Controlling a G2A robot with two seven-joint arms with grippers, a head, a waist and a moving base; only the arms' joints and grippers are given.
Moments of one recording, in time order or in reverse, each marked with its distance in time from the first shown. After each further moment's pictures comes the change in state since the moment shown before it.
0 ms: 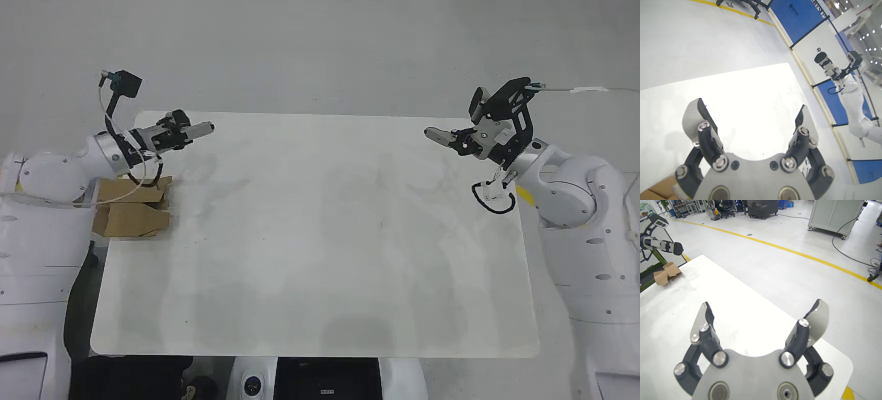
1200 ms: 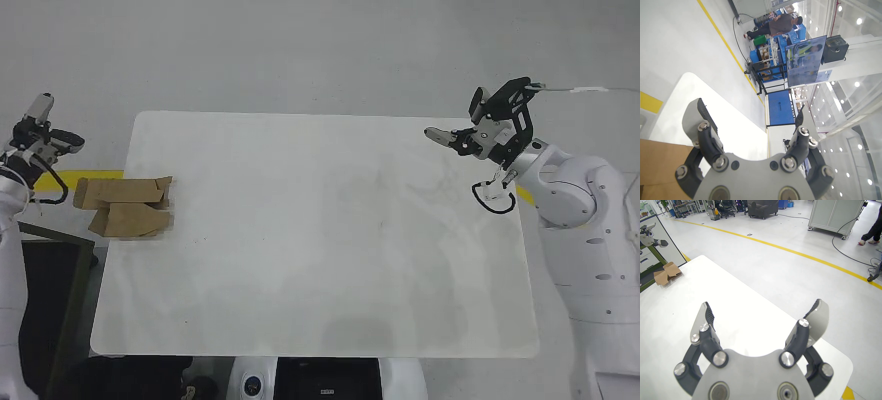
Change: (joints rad) left arm 0.275 0.057 -0.428 0.074 -0.328 0.326 0.293; right arm 0.000 0.000 0.000 0.000 0.000 0.000 0.000
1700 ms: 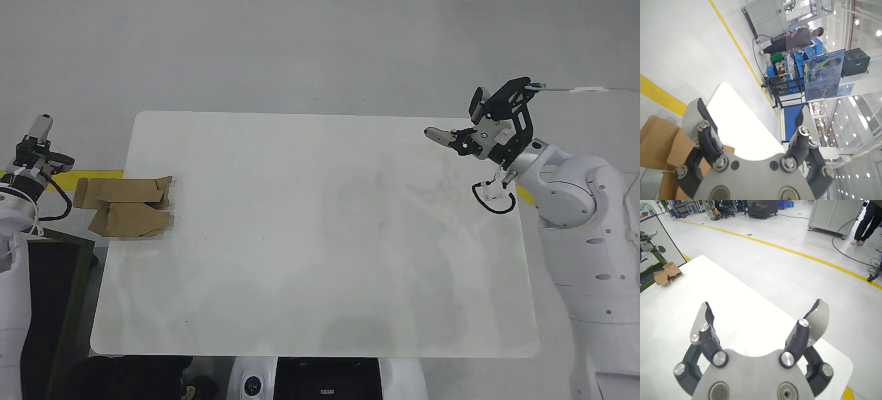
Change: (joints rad) left arm 0.113 -0.007 -0.016 -0.050 0.075 0.031 0.158; right arm 0.000 0.000 0.000 0.000 0.000 0.000 0.000
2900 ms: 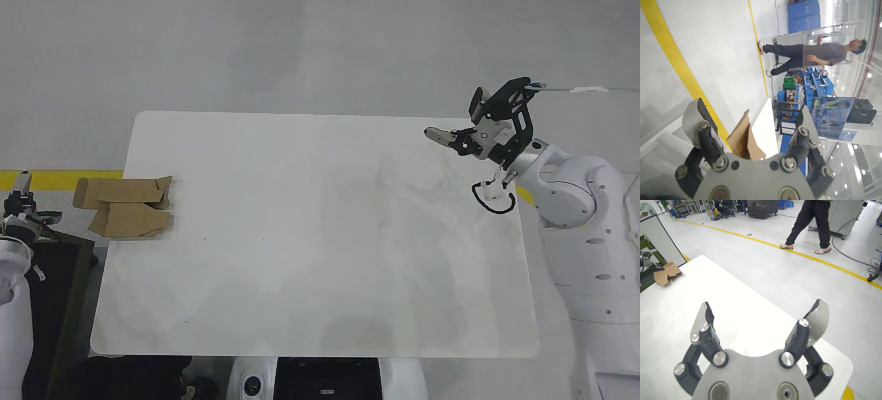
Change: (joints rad) left arm 0.093 -0.019 -0.064 0.250 -0.085 0.016 0.083; right arm 0.000 0.000 0.000 0.000 0.000 0.000 0.000
